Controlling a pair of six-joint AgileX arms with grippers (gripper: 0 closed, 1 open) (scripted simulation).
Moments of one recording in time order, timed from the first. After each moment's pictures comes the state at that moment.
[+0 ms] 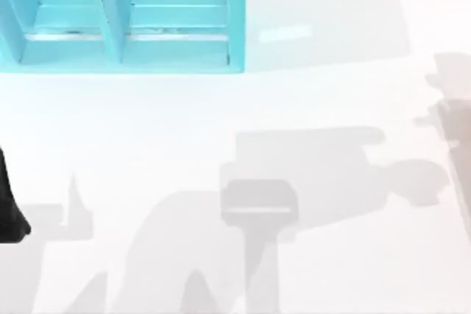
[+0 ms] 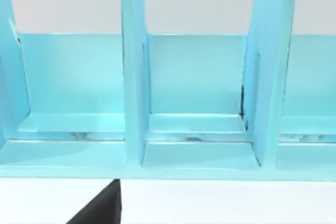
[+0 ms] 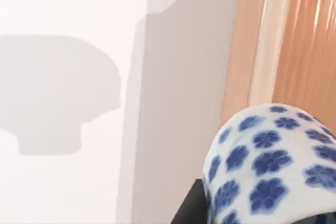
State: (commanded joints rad) left arm 0.00 0.00 0.00 0.00 0.00 0.00; right arm -0.06 1.80 1.48 -1.13 -0.01 -0.14
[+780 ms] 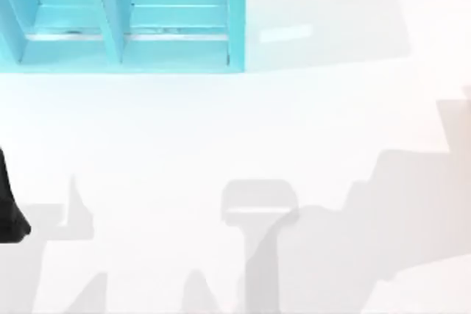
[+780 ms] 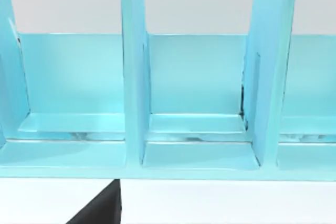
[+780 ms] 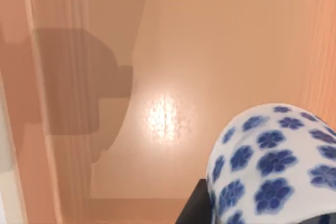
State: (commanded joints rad) left arm 0.00 0.00 0.00 0.00 0.00 0.00; right arm -0.44 1.85 1.72 -1.43 0.00 -0.43
